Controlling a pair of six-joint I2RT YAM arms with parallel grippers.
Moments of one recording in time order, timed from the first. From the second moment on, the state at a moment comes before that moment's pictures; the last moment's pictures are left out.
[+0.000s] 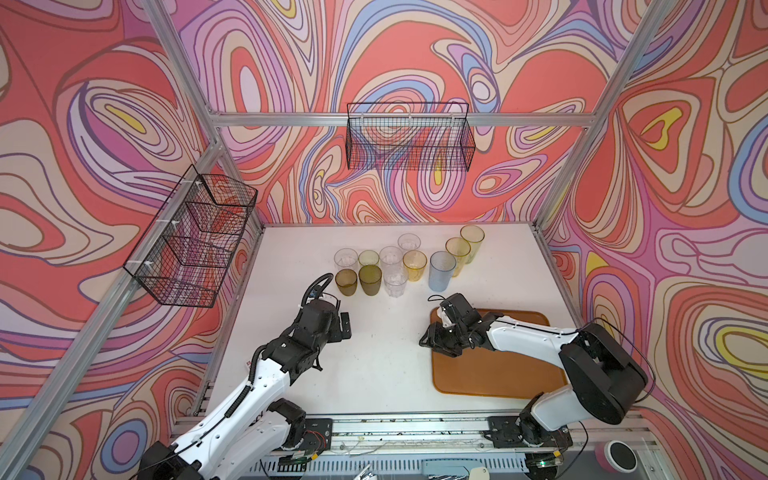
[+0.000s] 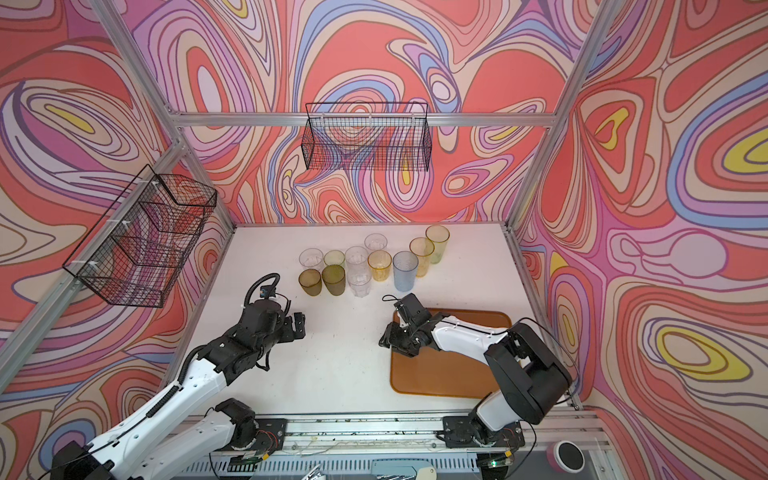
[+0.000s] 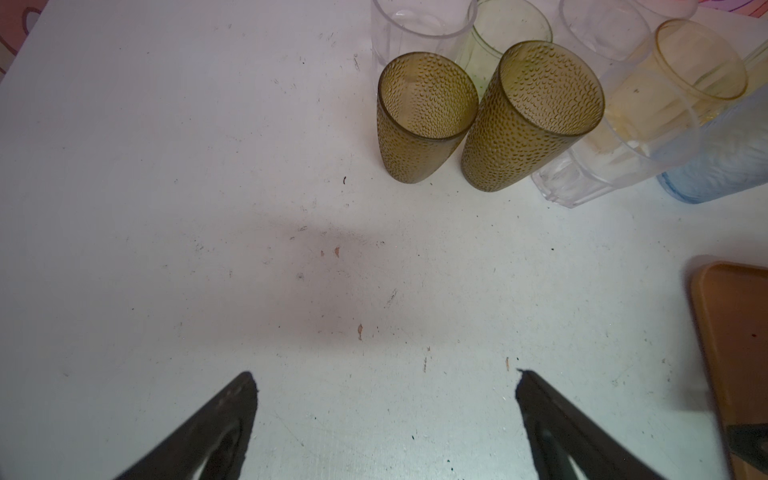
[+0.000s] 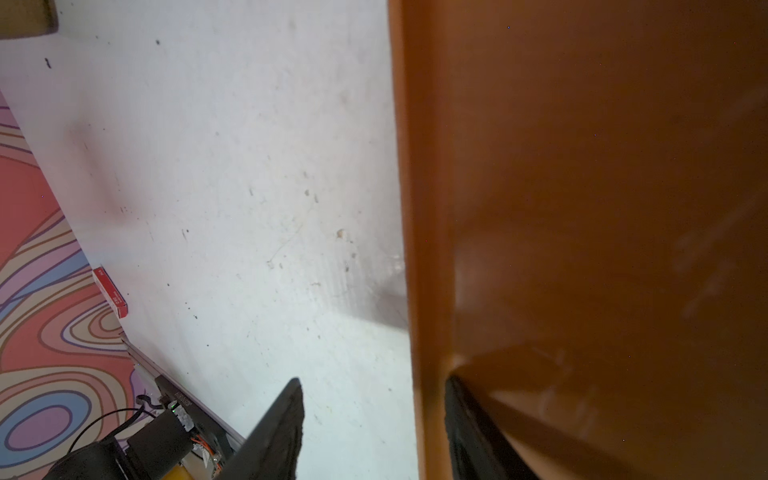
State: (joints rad) left arm -0.47 0.88 0.58 -0.49 -0.28 -0.49; right arm 0.66 1.53 0.72 -0.24 -0.36 0.95
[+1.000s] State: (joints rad) left arm -0.47 0.67 0.56 -0.61 -0.37 -0.58; right arm 0.86 1.85 0.95 0.06 -0.41 1.09
